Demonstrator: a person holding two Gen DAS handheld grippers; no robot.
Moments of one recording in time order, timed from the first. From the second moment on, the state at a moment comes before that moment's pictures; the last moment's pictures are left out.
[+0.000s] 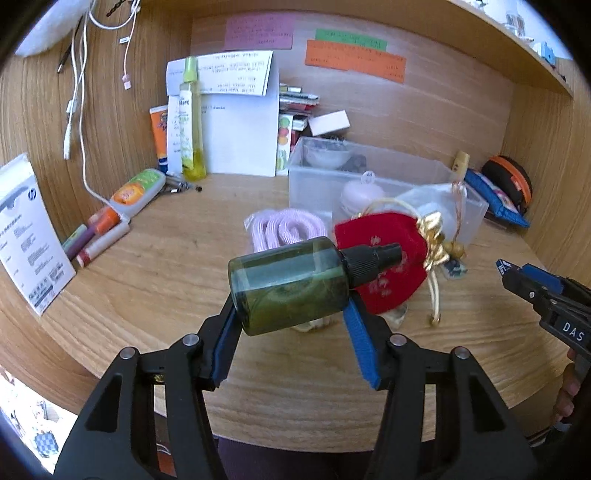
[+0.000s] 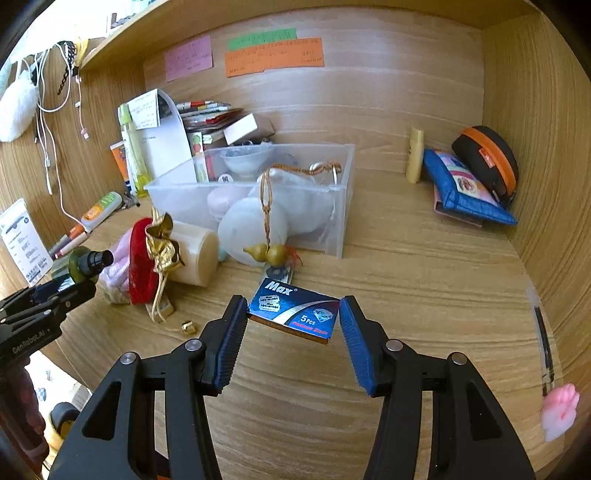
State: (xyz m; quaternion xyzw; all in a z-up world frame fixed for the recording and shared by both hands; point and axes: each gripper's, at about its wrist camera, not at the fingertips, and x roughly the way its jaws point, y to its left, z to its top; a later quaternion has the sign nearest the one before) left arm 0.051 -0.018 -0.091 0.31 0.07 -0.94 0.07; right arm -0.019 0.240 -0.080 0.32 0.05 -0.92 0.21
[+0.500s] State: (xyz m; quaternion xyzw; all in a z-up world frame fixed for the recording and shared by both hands) left arm 0.016 -0.038 -0.045 0.29 0.07 -0.95 0.04; right arm -0.040 0.246 -0.039 0.29 0.03 -0.93 0.22
